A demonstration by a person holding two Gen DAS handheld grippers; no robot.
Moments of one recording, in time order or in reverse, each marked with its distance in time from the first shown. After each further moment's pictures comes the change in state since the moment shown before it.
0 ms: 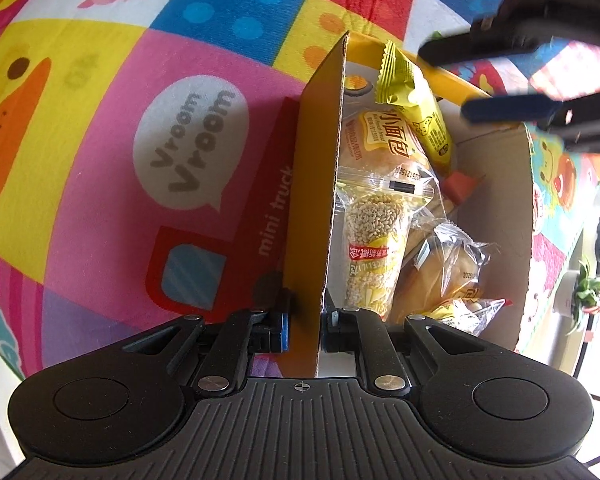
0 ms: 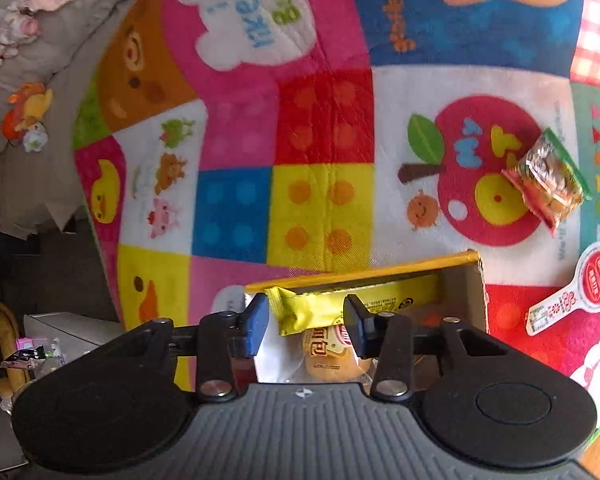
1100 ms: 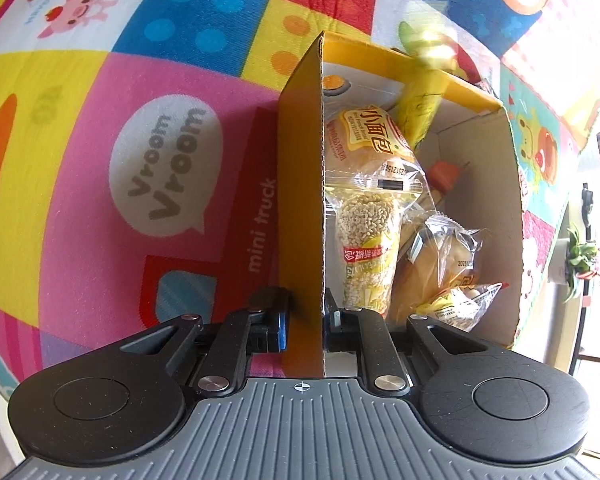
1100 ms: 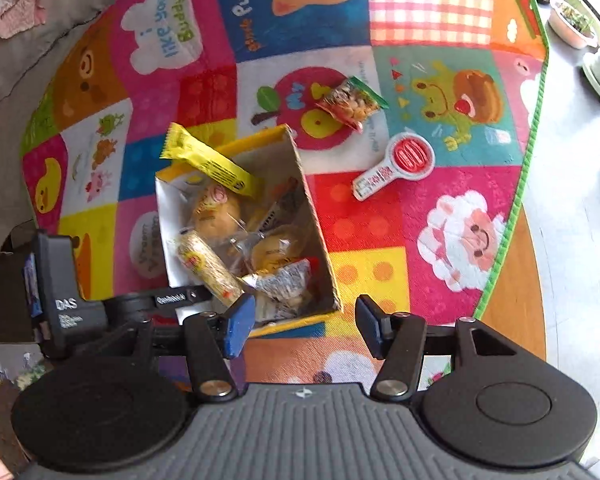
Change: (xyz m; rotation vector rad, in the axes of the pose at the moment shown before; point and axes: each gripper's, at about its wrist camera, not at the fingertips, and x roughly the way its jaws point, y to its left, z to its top) left arm 0.002 0.002 0.008 0.120 0.005 -0.048; right arm -0.110 -0.048 -0.176 0.140 -0.167 -0.266
